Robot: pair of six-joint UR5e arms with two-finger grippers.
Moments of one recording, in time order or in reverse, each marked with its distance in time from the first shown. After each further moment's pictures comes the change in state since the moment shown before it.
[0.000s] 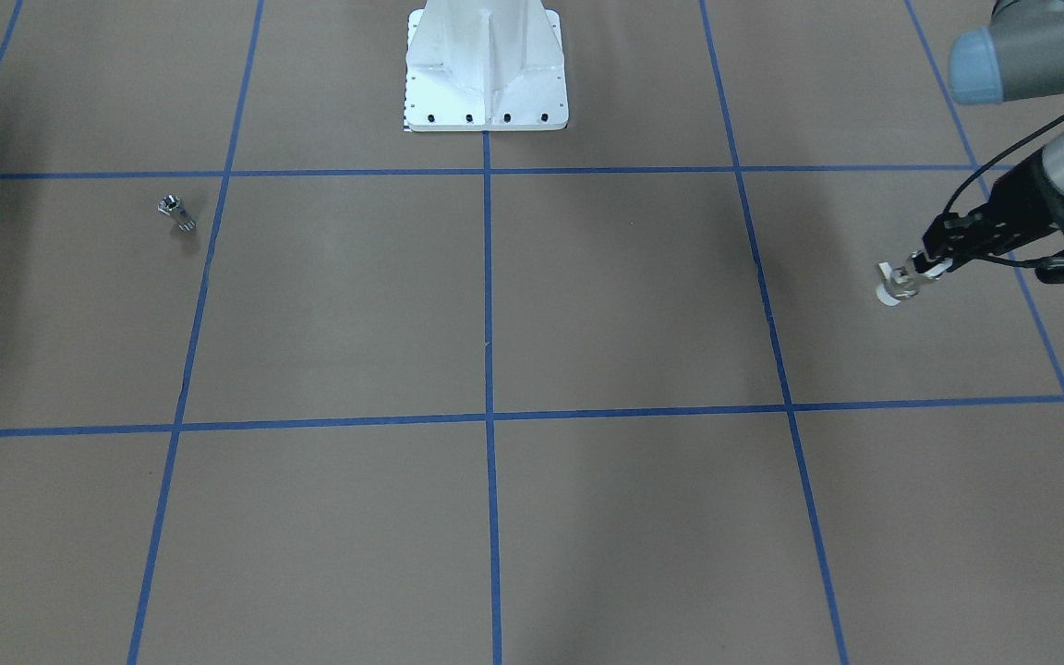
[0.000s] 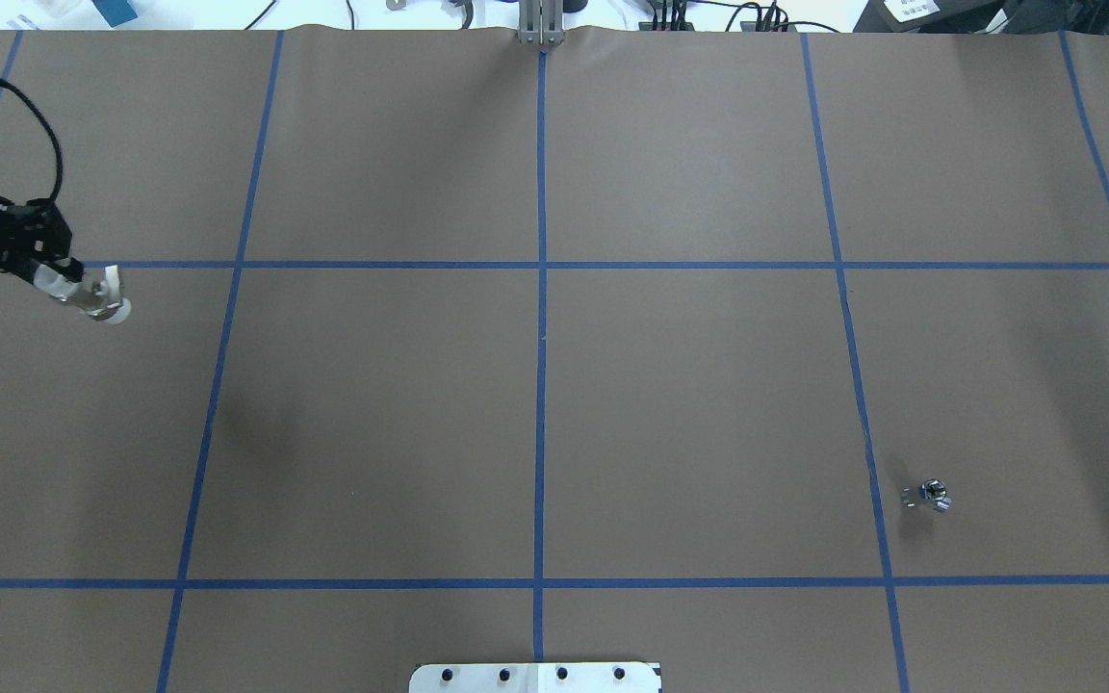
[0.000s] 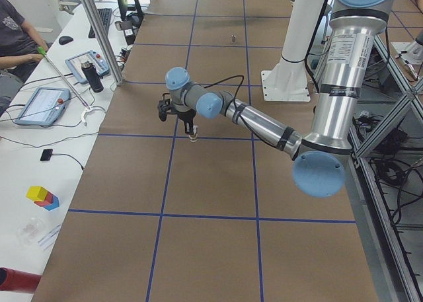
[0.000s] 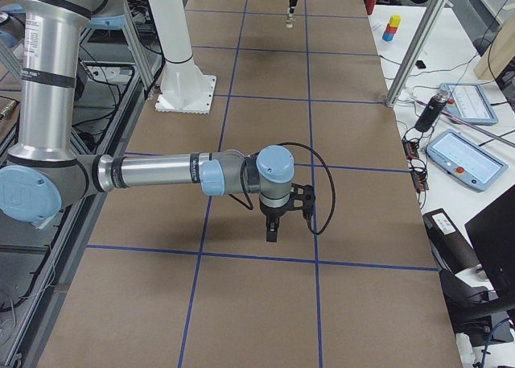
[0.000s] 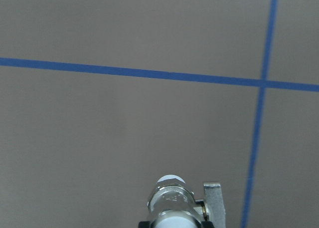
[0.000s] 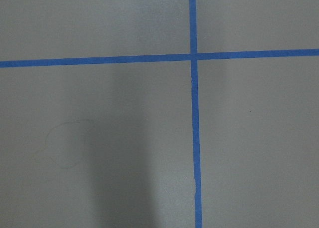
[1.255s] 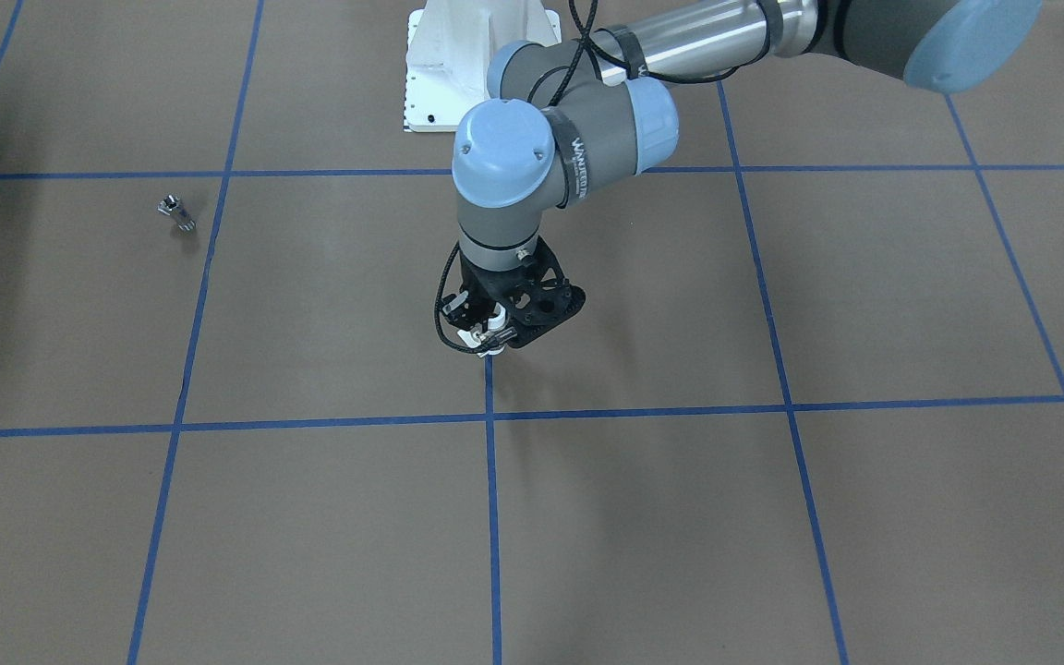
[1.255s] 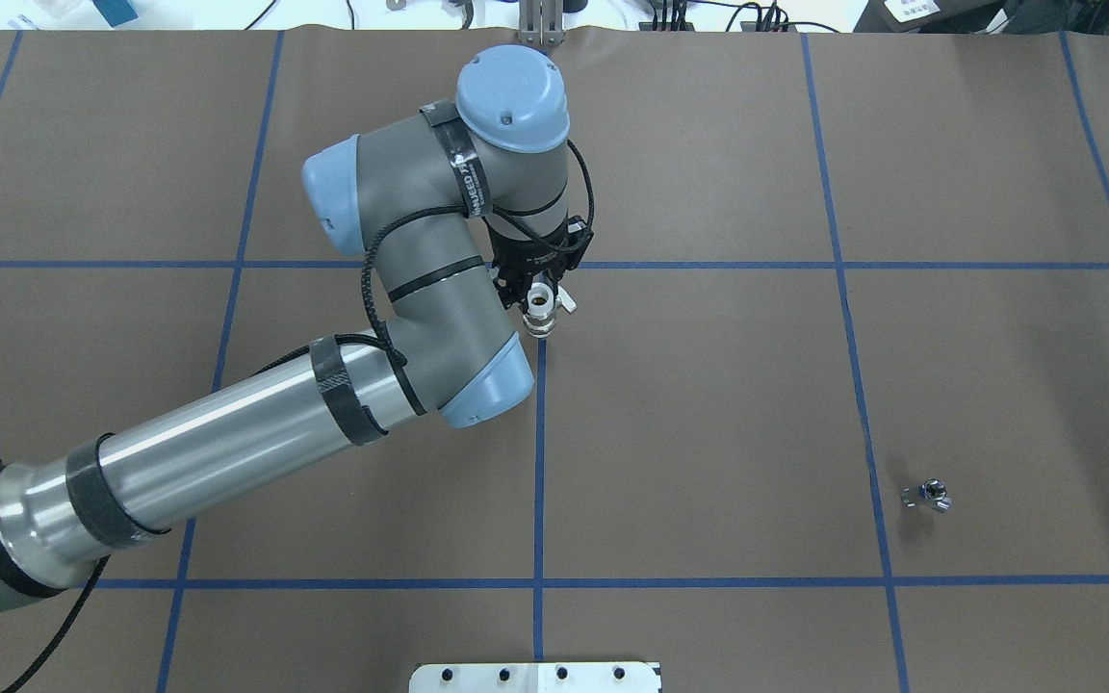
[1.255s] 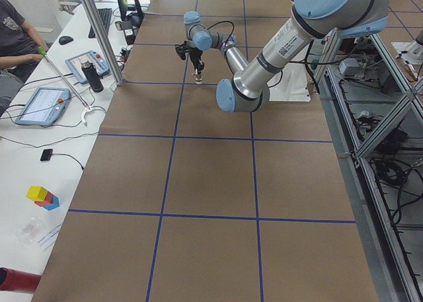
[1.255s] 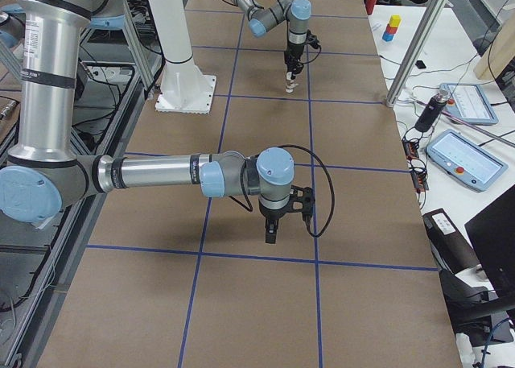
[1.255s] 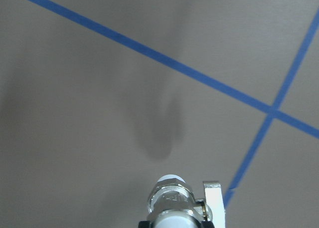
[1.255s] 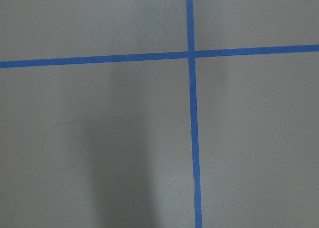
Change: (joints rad) left arm 0.459 -0.812 0.597 0.030 0.376 -0.863; right arm -0.001 0.000 -0.007 -0.002 0.000 0.008
